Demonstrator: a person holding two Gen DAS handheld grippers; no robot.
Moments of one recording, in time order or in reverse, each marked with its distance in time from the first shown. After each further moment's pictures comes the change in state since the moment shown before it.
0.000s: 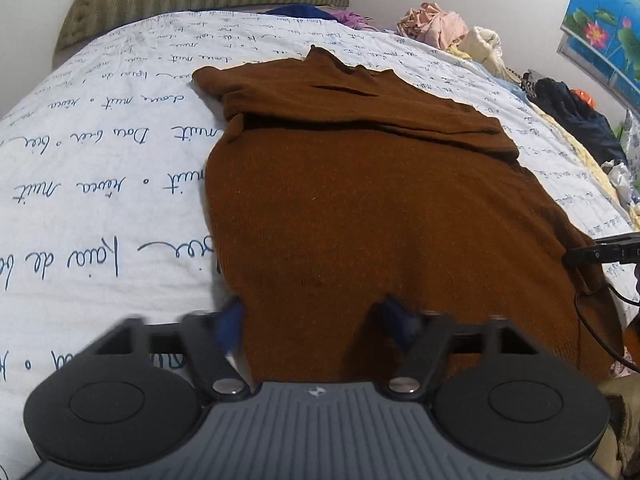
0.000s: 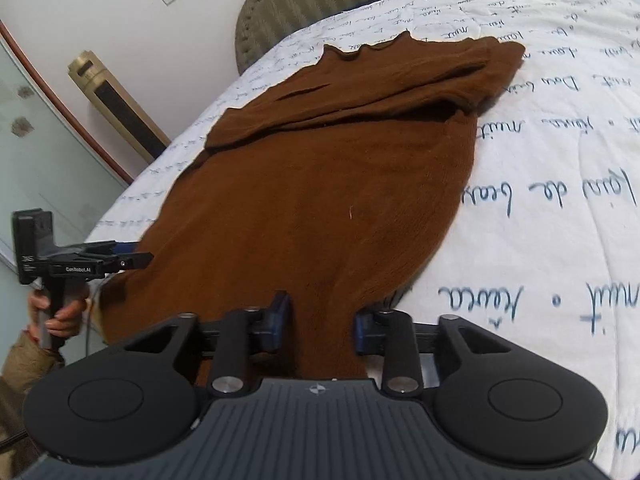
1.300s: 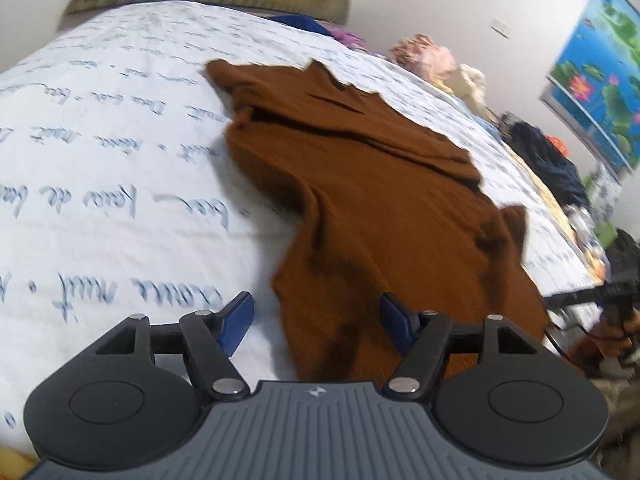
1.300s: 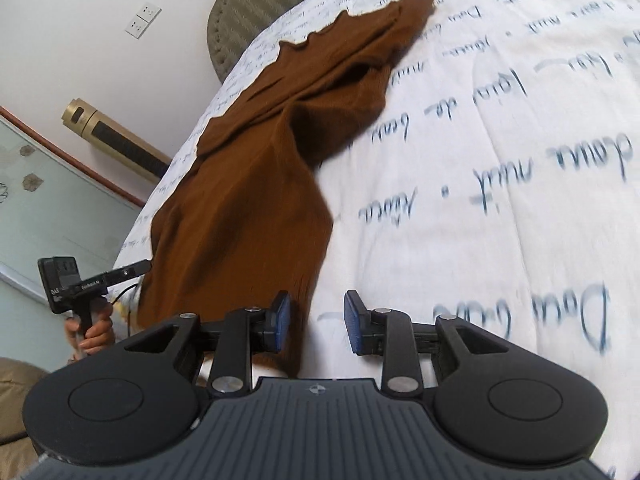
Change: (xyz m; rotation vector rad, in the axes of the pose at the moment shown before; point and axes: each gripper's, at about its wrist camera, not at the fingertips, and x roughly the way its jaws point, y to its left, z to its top) left arm -0.037 0.023 -0.031 -0.124 -0.039 -0.170; right arm -0.059 -0.057 -0.043 0.245 0.059 0.113
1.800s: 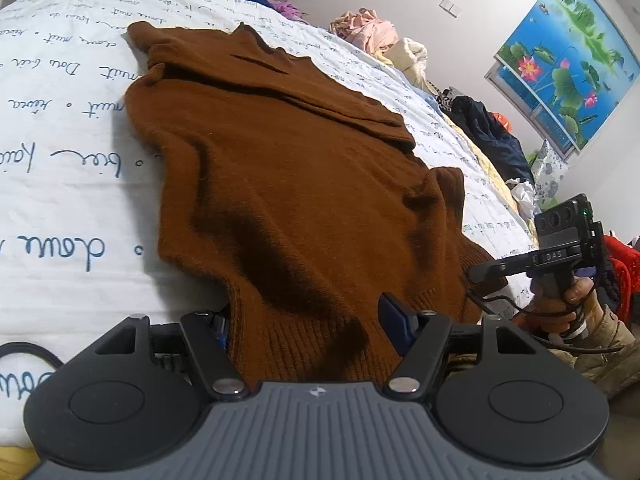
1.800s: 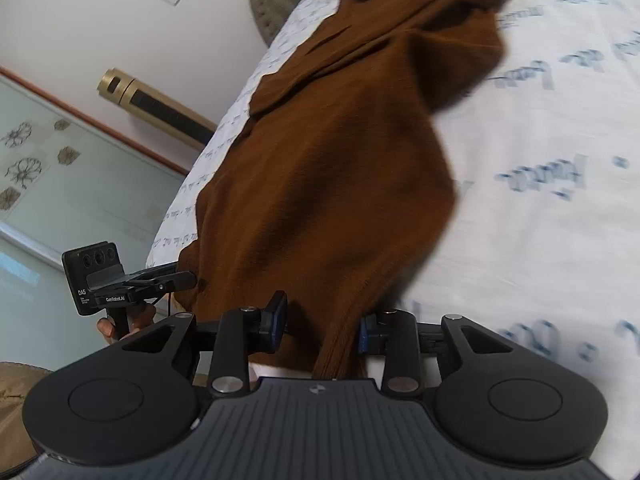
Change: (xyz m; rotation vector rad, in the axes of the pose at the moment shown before) left arm 0.022 -0.025 -0.013 0.016 0.064 -0.174; right arm 0.069 0.051 0.008 -0.052 0.101 0.135
